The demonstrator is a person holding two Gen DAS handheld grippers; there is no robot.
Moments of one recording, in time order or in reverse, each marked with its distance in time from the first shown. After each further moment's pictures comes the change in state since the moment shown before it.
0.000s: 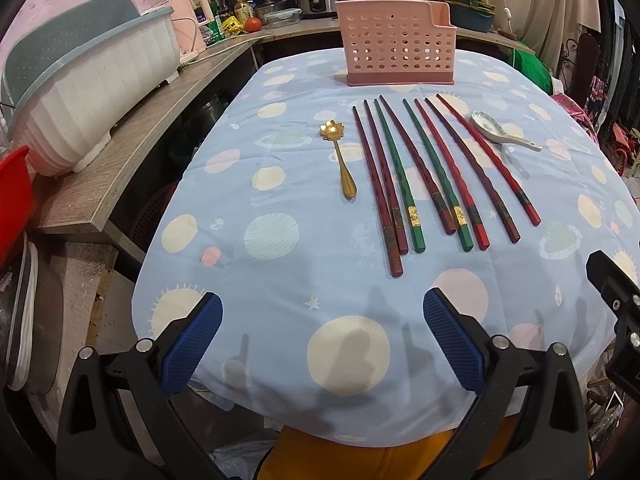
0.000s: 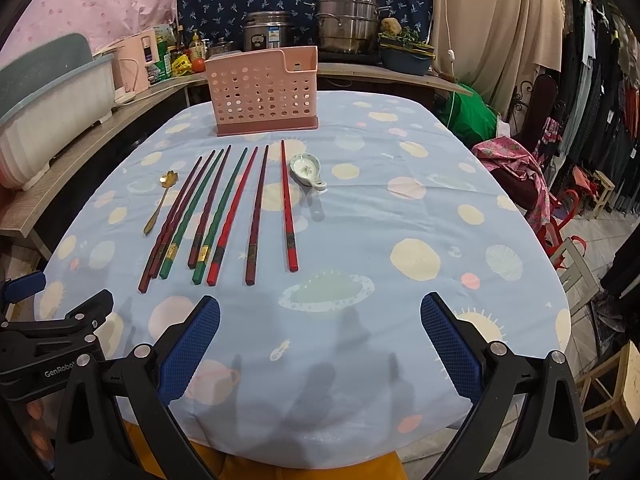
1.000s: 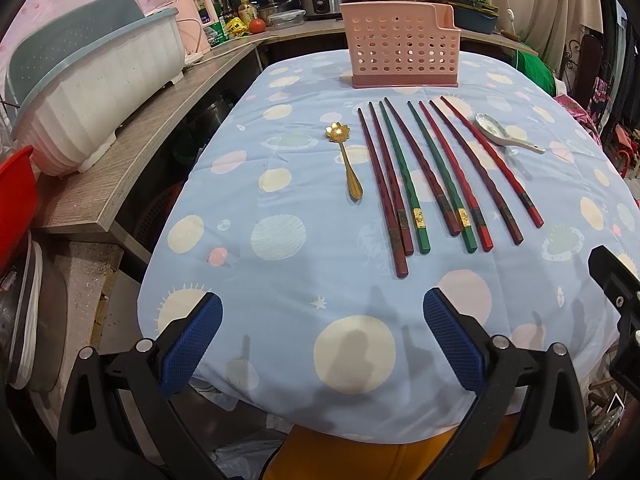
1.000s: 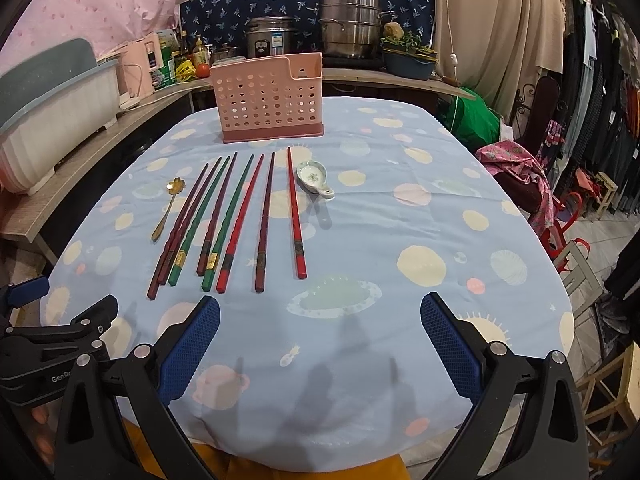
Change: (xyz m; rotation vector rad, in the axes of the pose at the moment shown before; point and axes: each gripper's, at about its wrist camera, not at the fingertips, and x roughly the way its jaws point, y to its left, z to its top) left arm -0.002 0.004 -0.001 -0.008 -0.004 0.010; right arm -0.001 0.006 0.005 -0.003 -0.014 0.012
